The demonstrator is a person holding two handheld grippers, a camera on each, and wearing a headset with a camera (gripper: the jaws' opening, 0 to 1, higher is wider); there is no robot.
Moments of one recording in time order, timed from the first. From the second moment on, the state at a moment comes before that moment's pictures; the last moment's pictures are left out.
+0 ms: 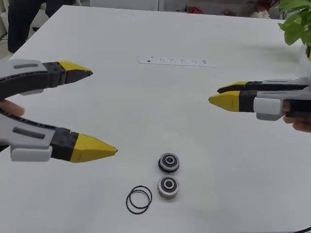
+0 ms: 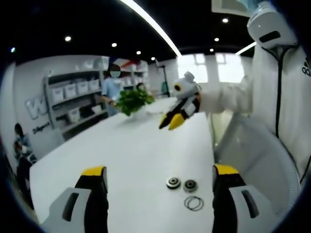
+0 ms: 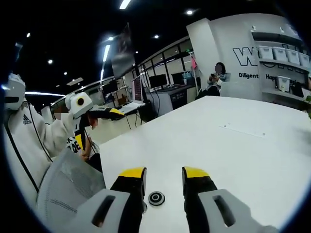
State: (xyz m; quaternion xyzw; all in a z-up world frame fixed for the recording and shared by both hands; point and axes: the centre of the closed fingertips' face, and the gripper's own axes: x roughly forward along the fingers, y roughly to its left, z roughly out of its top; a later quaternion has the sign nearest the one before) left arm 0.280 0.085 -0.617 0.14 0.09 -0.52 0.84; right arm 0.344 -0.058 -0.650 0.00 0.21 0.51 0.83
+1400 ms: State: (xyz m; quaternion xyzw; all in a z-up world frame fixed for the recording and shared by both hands) left arm 0.319 -0.010 -0.714 0.15 0.13 -0.59 0.79; right arm 0.312 -0.024 -0.785 -0.07 0.28 0.57 0.77
